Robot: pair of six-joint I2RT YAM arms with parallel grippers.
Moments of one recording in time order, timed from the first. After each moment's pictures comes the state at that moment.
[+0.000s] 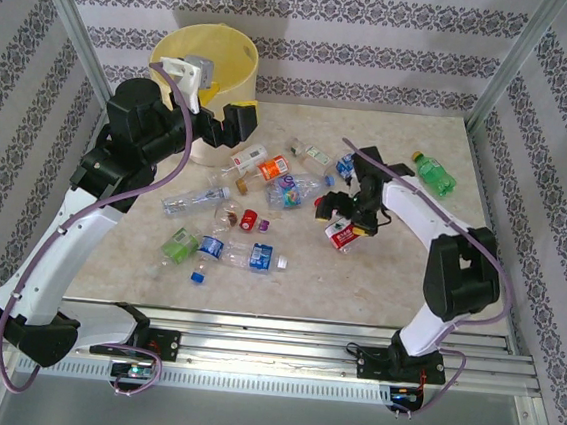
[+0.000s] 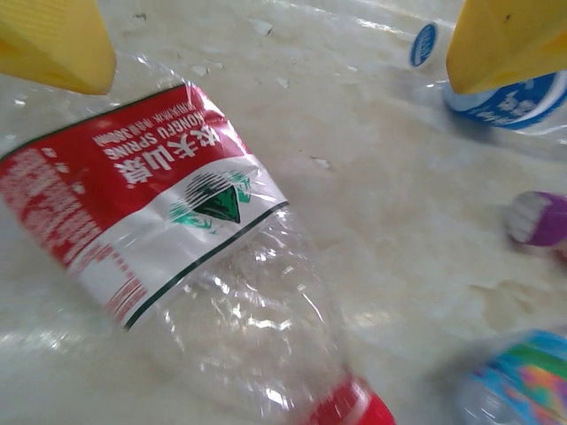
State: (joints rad) left arm -0.41 1.22 1.55 -0.41 0.21 -0.22; right arm 0.30 1.68 1.27 -0.94 -0.30 0.47
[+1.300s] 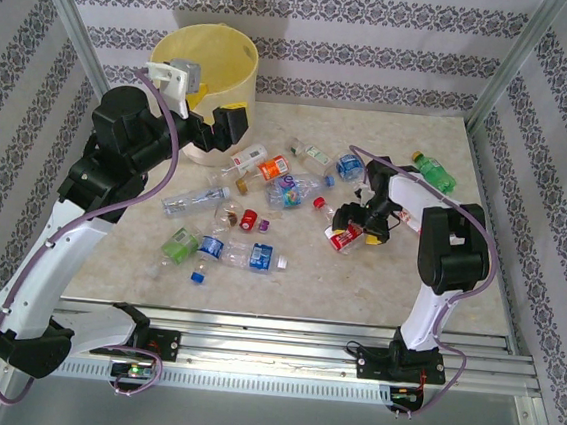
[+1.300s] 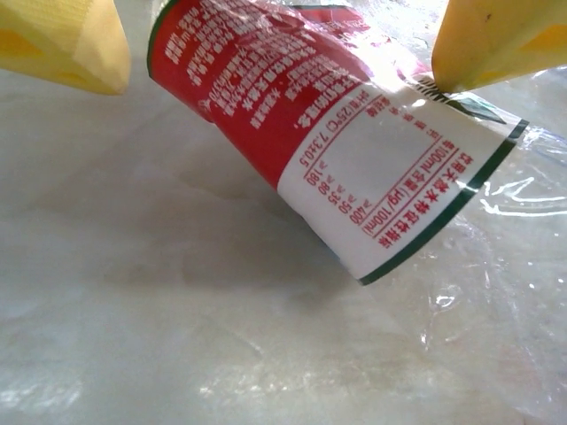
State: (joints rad) left arm -0.41 1.15 1.51 -0.42 0.16 -0.22; right arm 0.18 1.88 1.25 -0.96 -0.32 0.26
